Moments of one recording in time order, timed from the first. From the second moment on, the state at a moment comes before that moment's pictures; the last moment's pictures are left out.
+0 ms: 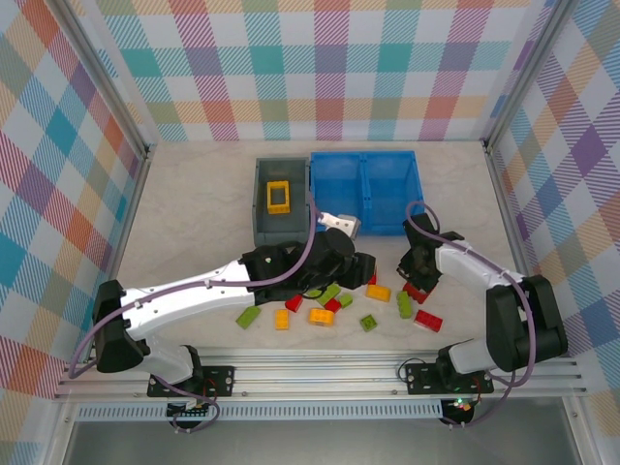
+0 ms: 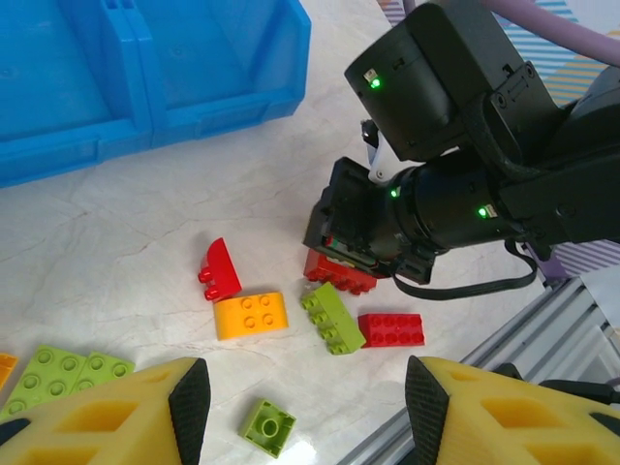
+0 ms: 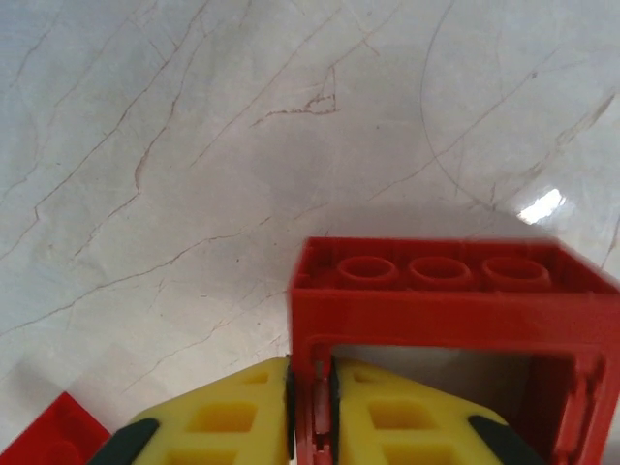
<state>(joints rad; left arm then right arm) -1.20 1.46 1.36 -0.56 -0.27 -0.74 0.29 1.41 0.77 -0.74 0.05 1.01</state>
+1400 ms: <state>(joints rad) -1.07 1.52 1.53 -0.58 -0.41 -0.71 0.25 2.41 2.17 -0.99 0.10 0.21</state>
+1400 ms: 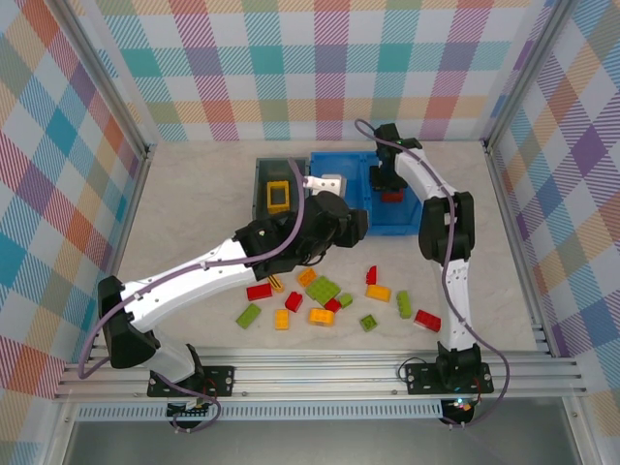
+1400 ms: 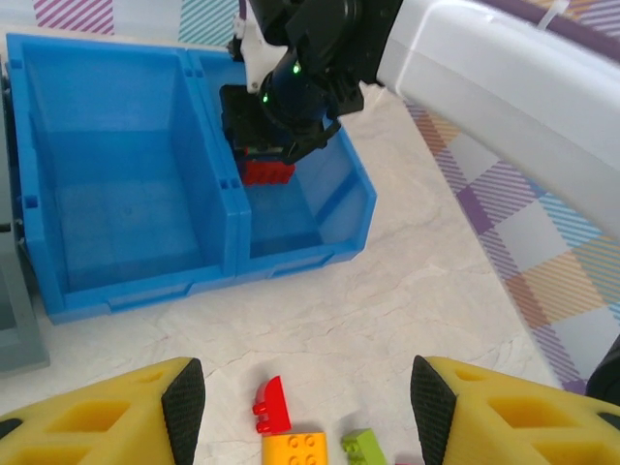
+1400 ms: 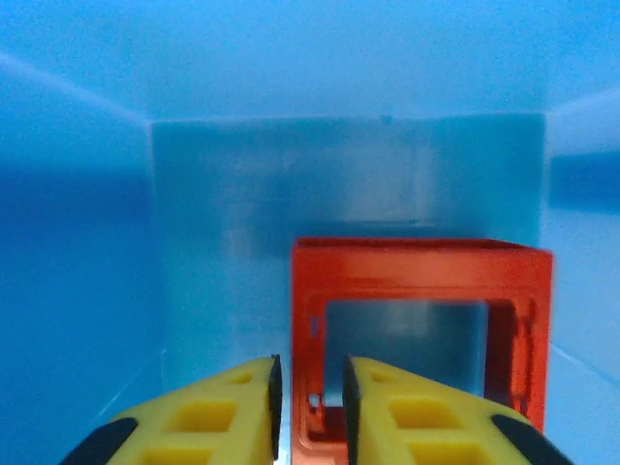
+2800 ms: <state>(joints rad) -0.78 1.30 0.70 -0.87 -0.15 -0.87 1.17 1.10 0.96 -0.66 0.01 0.82</state>
